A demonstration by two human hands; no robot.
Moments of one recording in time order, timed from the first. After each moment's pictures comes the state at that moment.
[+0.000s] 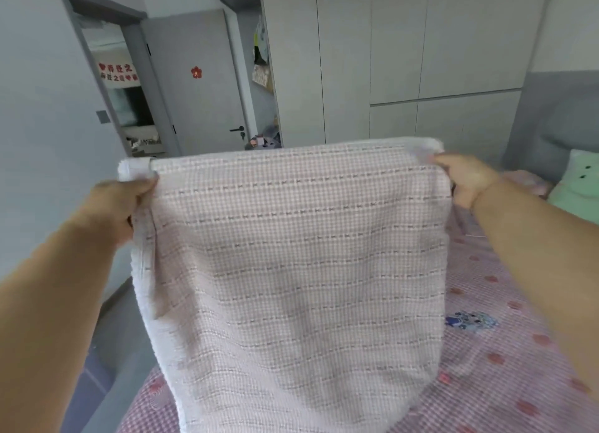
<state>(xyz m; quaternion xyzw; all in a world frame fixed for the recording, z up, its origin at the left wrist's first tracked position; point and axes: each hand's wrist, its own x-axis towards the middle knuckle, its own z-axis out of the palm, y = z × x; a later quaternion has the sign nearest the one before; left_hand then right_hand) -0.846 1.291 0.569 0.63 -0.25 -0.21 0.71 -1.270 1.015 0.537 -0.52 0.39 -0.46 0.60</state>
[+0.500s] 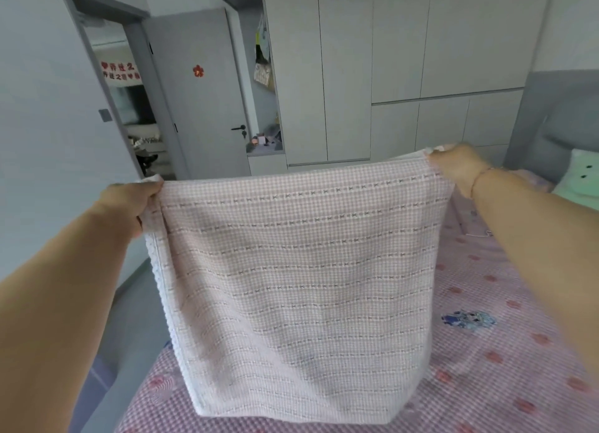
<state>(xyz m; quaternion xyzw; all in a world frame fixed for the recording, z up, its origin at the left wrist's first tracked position) -0.859 1.285 0.565 0.69 -0.19 -0.21 0.67 -1.267 1.006 0.544 -0.64 0.52 -0.43 0.36</state>
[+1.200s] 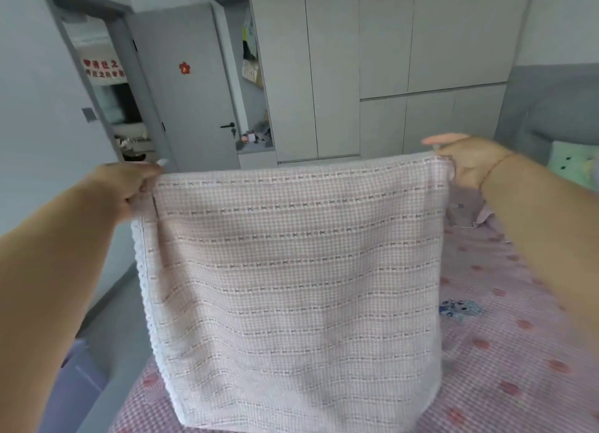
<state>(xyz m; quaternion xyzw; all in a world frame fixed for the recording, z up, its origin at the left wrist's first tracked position) -0.876 1.272 0.589 0.71 -0.23 -0.23 0.62 -1.306 1.017 0.556 -0.58 0.44 -0.43 0.53</state>
